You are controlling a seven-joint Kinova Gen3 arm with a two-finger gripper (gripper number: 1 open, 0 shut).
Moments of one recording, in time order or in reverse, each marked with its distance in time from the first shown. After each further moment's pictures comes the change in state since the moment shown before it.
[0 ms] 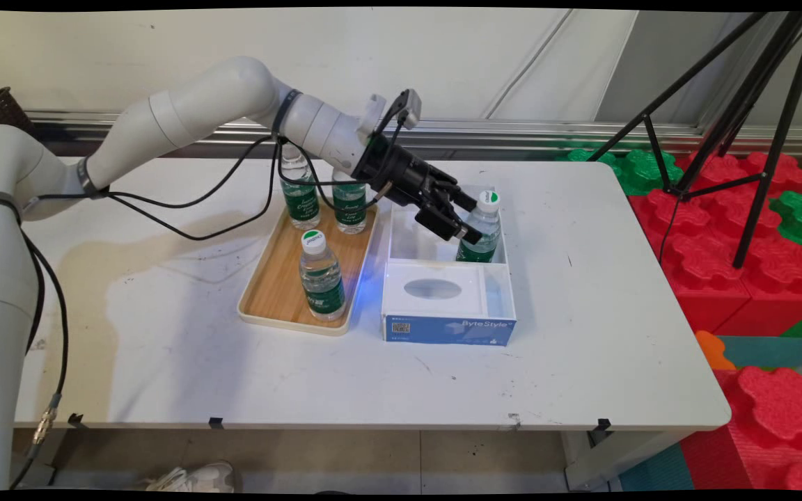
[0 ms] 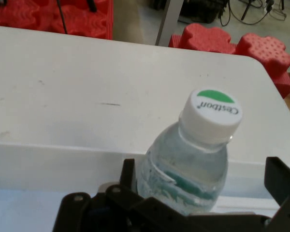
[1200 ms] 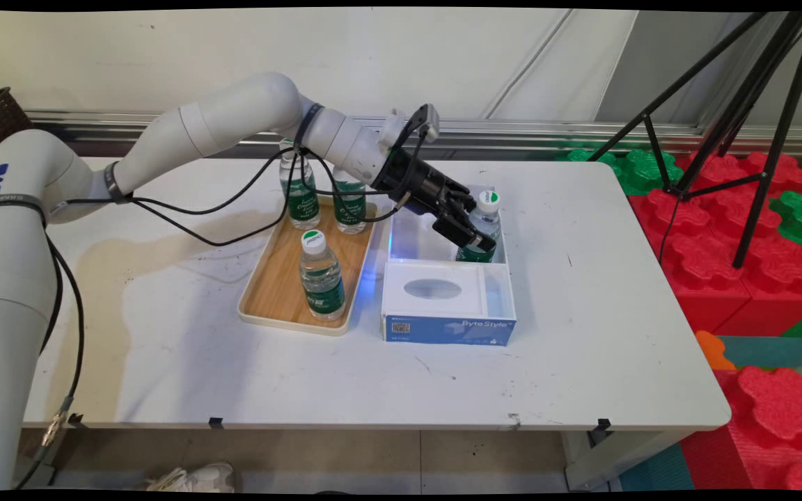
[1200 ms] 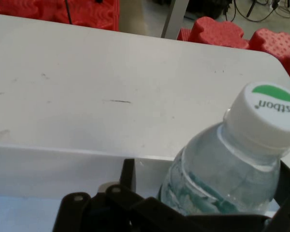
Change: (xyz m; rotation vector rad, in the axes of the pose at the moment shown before) arm -0.009 -0.017 0.034 0.001 -0.008 -0.016
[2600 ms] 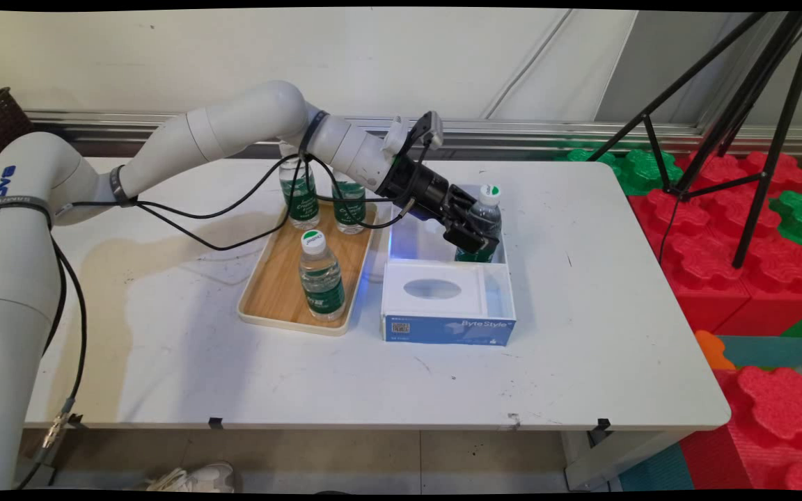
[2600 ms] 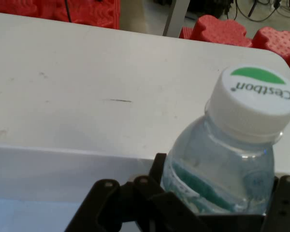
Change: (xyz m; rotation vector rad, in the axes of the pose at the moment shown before) arm -0.007 -0.001 0.011 0.000 -0.003 0.004
